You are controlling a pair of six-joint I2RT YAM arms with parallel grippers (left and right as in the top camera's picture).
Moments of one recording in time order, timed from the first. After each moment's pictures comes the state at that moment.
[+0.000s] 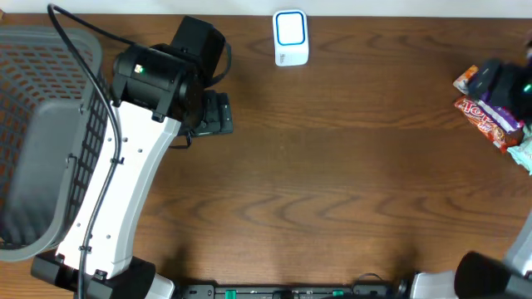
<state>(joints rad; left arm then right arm) -0.38 1.66 1.99 -1.70 -0.18 -0.51 -0.34 1.60 1.96 -1.43 -0.14 0.06</state>
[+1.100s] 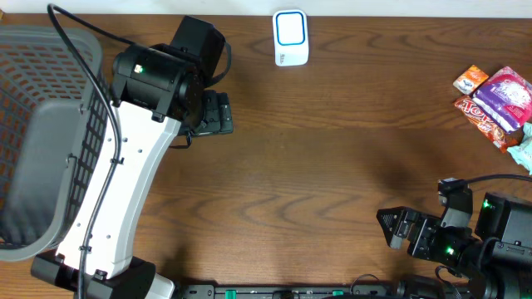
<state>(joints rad) -0.38 1.66 1.99 -1.70 -0.18 -0.51 -0.20 0.67 1.03 -1.44 -0.45 0.18</state>
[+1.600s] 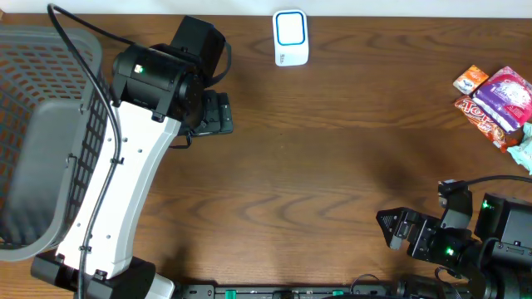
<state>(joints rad) -0.38 1.66 1.99 -1.70 -0.18 -0.51 -0.20 0.67 1.03 -1.45 -0.45 0.19</state>
